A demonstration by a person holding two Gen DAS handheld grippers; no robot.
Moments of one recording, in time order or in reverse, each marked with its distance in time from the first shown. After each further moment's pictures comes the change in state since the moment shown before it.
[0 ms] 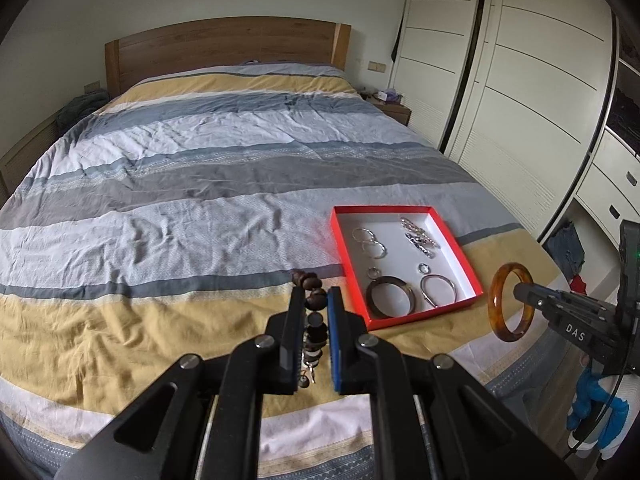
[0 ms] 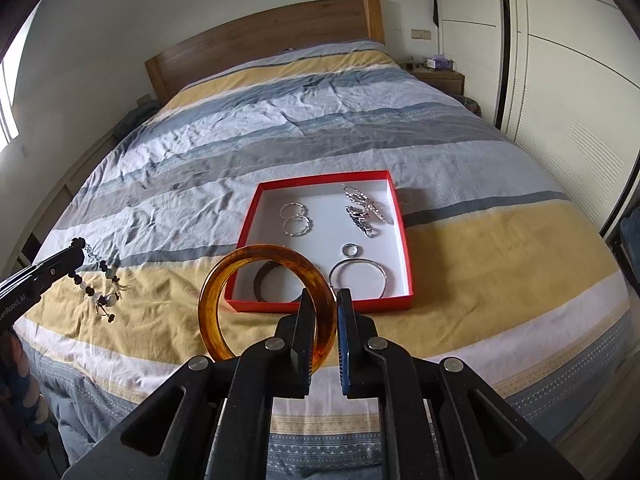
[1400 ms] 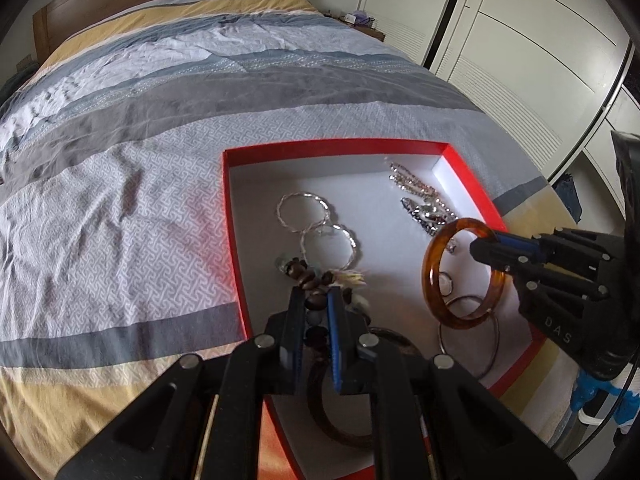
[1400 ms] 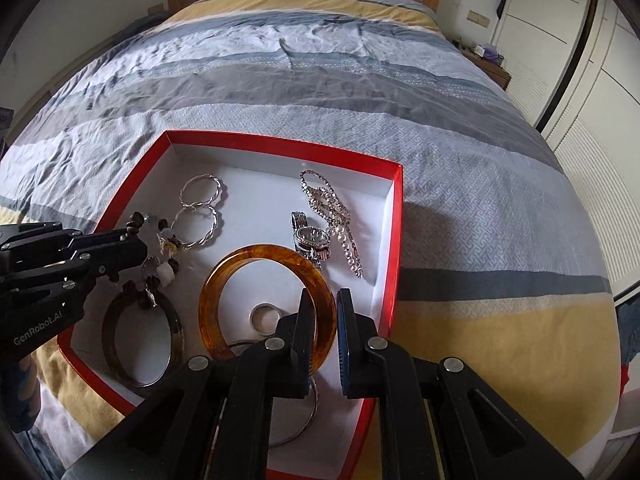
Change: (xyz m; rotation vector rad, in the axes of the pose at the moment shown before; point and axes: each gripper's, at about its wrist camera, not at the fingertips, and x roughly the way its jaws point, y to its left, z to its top) left arm 0.242 -0.058 0.023 0.052 0.263 -0.111; right arm 0.186 -0.028 0.066 -0.278 0.195 -0.073
